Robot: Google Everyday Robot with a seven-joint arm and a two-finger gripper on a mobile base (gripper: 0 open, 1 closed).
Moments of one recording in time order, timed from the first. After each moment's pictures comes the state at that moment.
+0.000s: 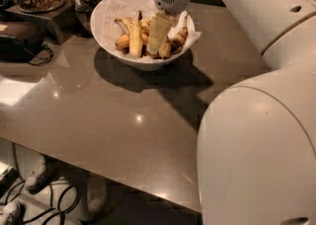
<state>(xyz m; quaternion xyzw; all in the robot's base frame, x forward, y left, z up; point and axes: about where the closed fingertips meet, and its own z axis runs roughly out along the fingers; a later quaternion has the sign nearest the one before) 0.669 -0.030 0.924 -0.53 0.84 0.04 0.12</state>
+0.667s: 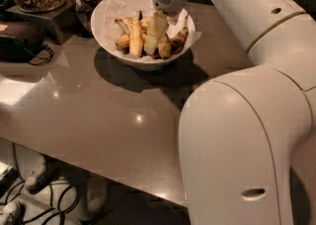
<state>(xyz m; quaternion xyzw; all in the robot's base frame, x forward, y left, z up) 0.689 -0.027 0.913 -0.52 0.84 0.04 0.11</state>
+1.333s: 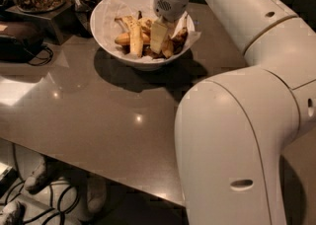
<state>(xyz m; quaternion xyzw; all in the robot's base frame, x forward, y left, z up) 0.695 -0.032 0.893 -0.51 0.85 0.05 0.10</state>
